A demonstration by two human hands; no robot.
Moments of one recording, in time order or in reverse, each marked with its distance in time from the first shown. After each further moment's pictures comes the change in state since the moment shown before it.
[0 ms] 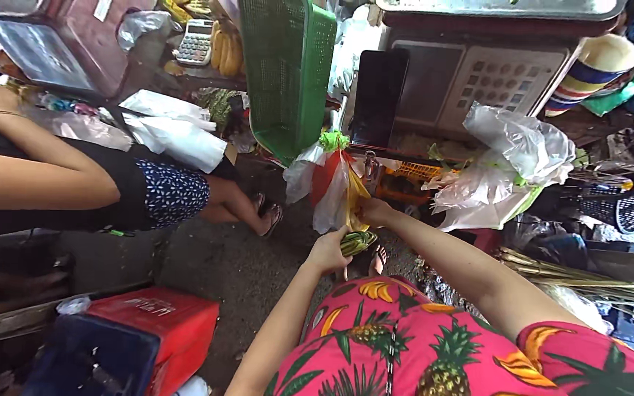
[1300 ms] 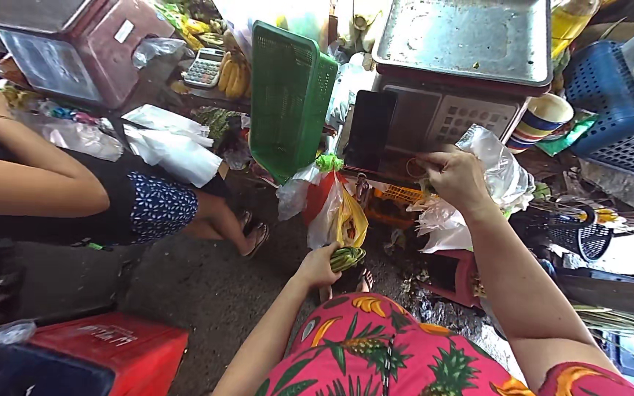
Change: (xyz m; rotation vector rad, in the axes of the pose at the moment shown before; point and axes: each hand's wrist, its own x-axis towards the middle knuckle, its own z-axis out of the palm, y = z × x) left_hand 0.006 -0.006 -0.002 -0.014 0.015 0.058; right_hand -0.164 0.004 -0.156 -0.199 1.082 -0.150
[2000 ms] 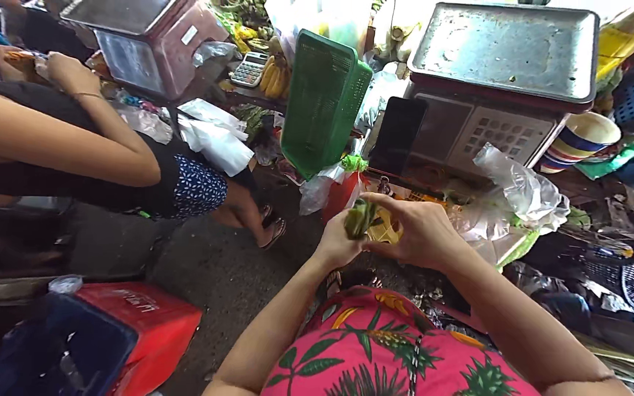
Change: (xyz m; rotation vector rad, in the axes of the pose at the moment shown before) left_hand -0.045 0.090 -0.077 -0.514 0.507 0.065; right_hand -0.049 -0.108 0.008 0.198 -0.315 -0.385
